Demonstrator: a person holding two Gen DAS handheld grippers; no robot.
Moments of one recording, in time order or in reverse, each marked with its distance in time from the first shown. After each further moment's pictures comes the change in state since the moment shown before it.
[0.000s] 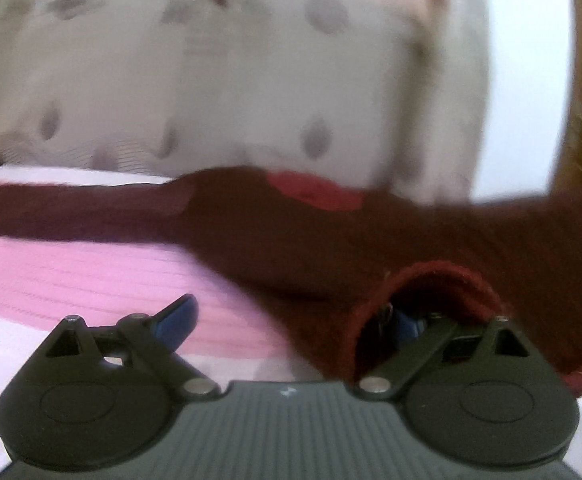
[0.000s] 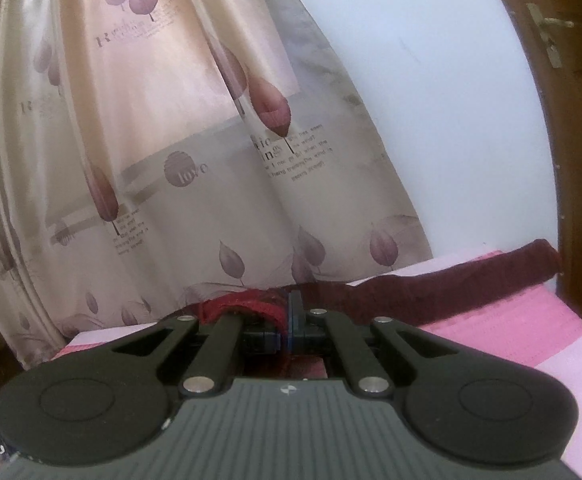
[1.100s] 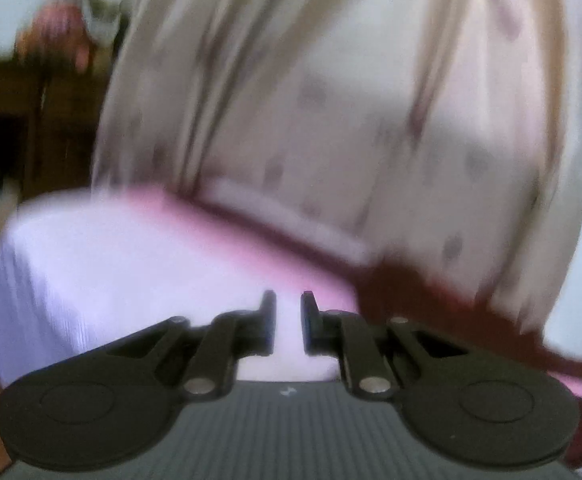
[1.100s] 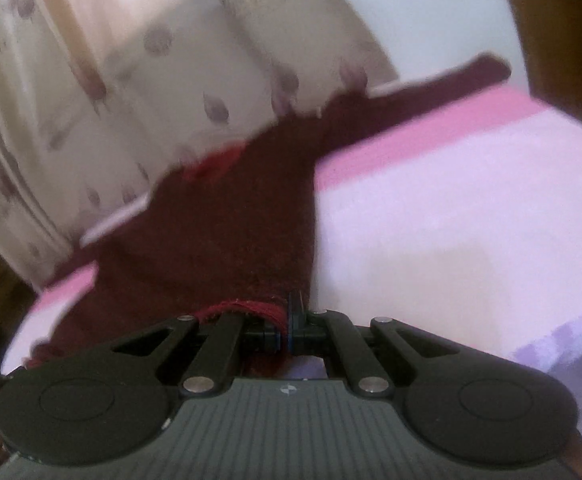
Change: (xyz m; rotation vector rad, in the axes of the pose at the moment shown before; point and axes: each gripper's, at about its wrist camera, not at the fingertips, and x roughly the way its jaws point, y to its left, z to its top) left arm -0.255 0.029 -0.072 -0.329 -0.317 0.421; right arm -0.092 0.007 -0.110 0.127 0.256 -0.016
